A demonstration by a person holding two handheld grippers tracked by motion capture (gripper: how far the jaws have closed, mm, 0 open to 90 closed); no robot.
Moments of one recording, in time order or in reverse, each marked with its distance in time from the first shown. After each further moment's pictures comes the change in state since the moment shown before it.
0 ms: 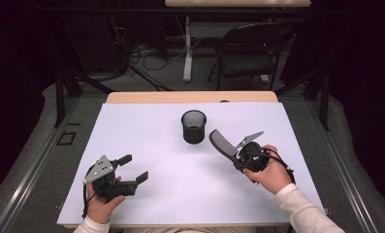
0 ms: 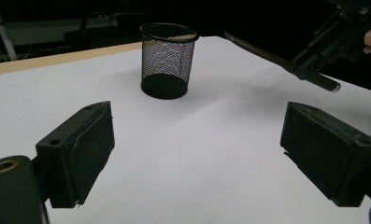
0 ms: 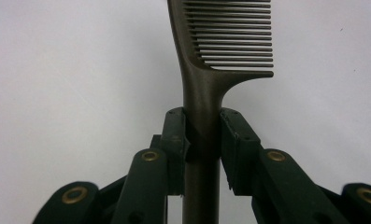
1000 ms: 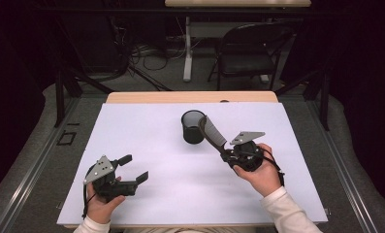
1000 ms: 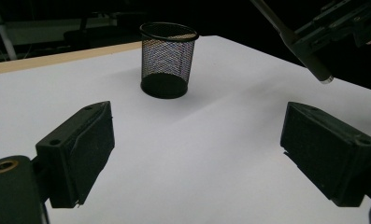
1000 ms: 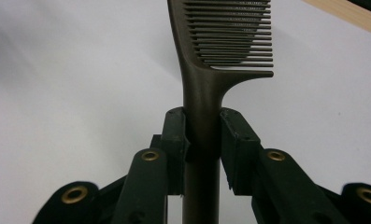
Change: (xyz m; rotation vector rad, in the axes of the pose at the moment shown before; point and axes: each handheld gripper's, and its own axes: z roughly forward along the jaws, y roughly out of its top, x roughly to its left) left arm 0.000 0.000 0.000 0.002 -0.004 0.002; right arm 0.025 0.019 -0.015 -0.274 0.022 0.016
